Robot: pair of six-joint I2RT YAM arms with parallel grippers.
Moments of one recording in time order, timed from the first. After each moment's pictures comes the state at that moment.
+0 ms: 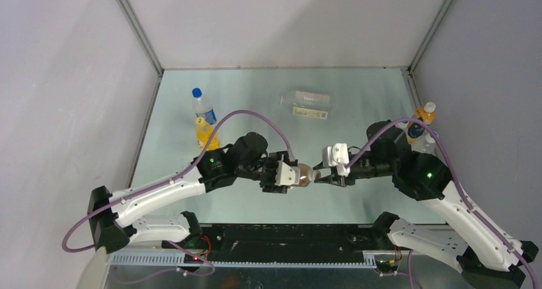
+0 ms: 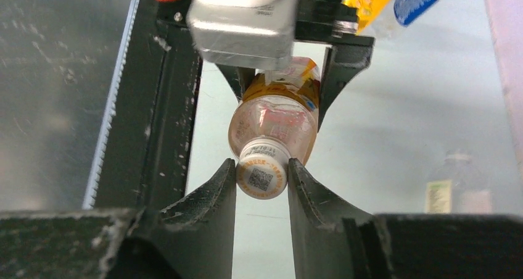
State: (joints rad) left arm -1.04 1.14 0.97 -0.44 0.38 0.63; right arm 0.80 0.85 1.14 -0.83 -0.67 -0.63
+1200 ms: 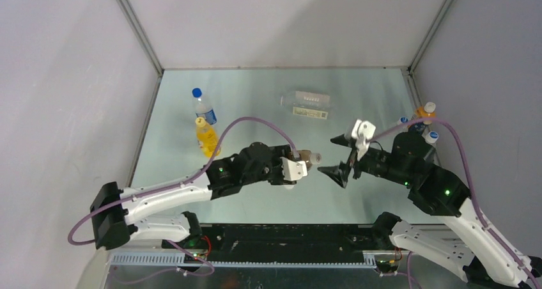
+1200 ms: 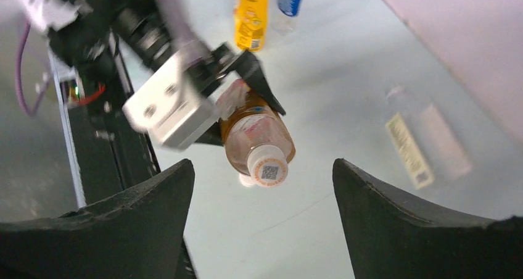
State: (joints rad) left arm -1.13 1.16 0.82 -0.09 -0.11 0.57; right arm 0.81 0.72 1.08 -0.60 -0.23 -0.06
